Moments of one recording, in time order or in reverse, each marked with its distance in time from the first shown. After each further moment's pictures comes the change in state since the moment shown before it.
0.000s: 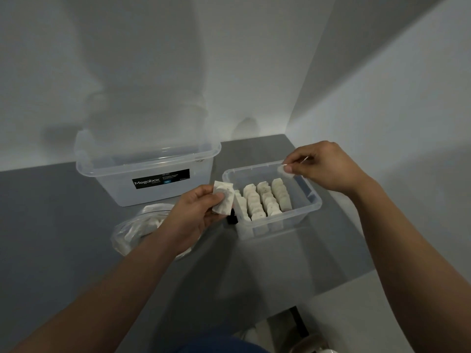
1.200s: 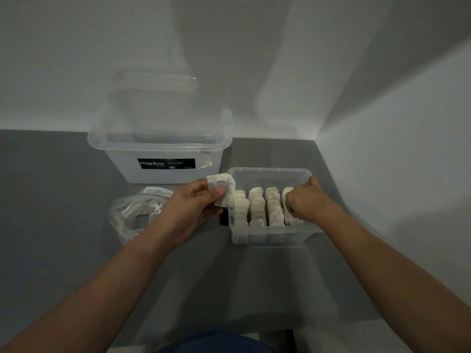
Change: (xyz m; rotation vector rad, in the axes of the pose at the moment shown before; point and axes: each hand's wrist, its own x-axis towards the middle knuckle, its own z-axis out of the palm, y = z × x) left_hand 0.011 -0.016 0.029 0.010 0.240 0.073; right_hand 0.060 0.088 0.100 -1.037 -0.488 -0.271
